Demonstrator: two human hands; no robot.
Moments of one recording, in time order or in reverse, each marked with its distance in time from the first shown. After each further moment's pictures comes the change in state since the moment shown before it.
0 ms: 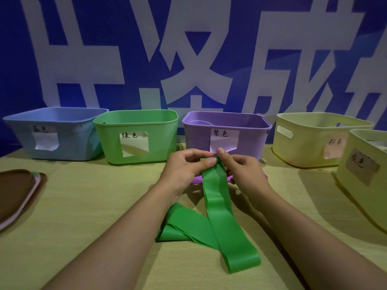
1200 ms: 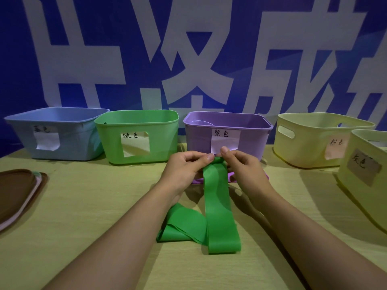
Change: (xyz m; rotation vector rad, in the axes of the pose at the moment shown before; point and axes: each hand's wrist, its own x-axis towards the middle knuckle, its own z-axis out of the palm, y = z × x) left_hand 0.003 -0.004 0.000 0.018 0.037 -0.045; right_hand 0.002 0.004 0.000 0.033 0.024 -0.057
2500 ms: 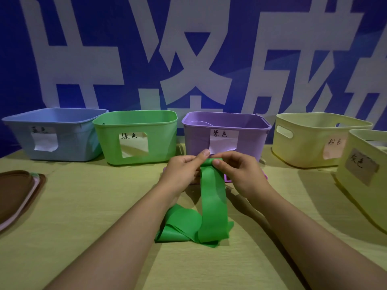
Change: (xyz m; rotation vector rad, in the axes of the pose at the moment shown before) left_hand 0.005 -0.007 -0.001 0.046 -0.033 -0.078; right_hand 0.007 0.008 -0.003 0.001 -0.070 -0.056
